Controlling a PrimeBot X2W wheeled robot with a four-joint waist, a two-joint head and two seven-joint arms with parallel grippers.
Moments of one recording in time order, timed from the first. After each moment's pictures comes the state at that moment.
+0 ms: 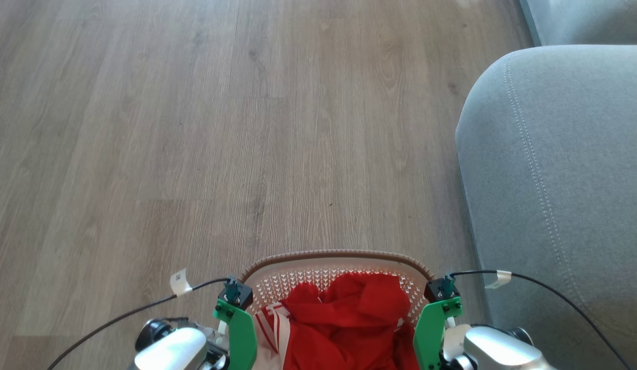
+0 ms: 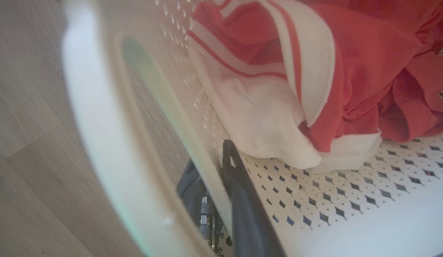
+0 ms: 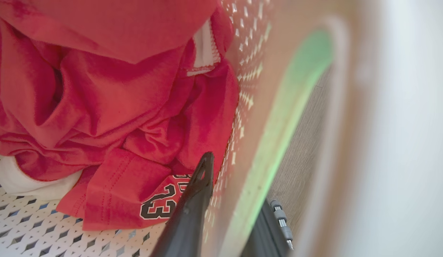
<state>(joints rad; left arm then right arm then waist) -0.51 0.20 -1.27 0.91 -0.90 -0.11 0.41 -0.53 -0.09 1.14 1.09 1.02 0.11 0.32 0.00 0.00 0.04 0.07</state>
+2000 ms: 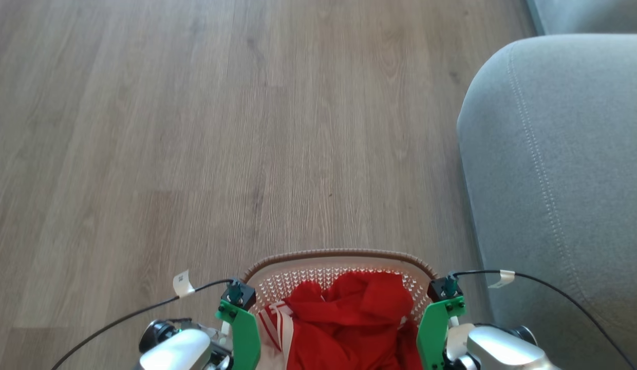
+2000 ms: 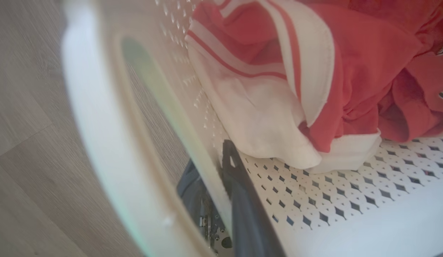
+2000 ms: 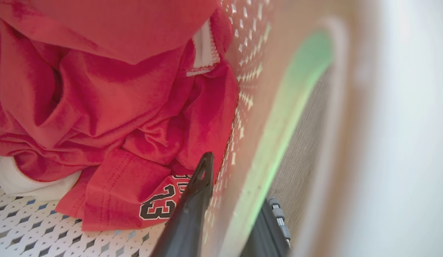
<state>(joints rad) -0.51 0.18 -1.27 0.94 -0.90 -0.11 0.39 -0.53 -0.09 1.15 1.09 1.02 0.11 0.31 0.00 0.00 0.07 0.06</state>
